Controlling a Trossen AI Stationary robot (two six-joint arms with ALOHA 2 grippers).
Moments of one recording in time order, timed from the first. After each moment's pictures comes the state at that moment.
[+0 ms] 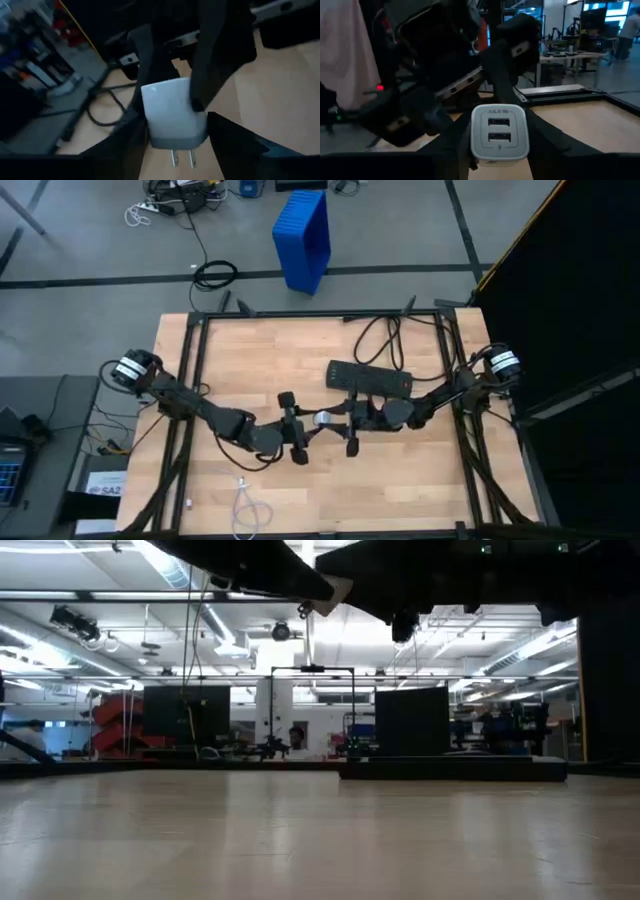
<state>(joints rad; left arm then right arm) -0.47 1.57 0.89 0.31 -0.83 0.16 0.31 1.73 0.68 1.14 0.38 0.11</state>
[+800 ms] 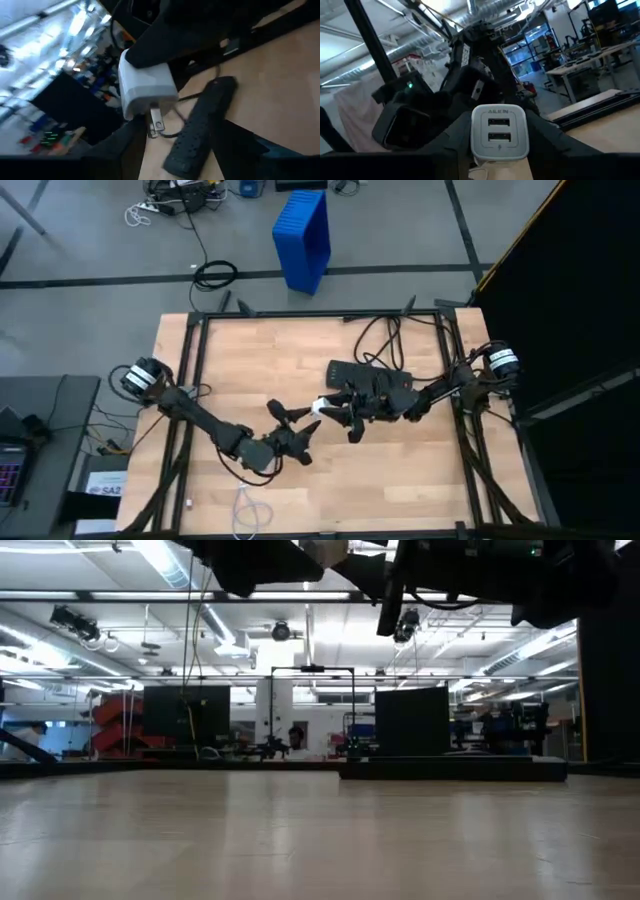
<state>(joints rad) -0.54 1.73 0.89 0.80 -1.22 0.66 0.23 1.73 0.68 1.34 0.27 0.37</state>
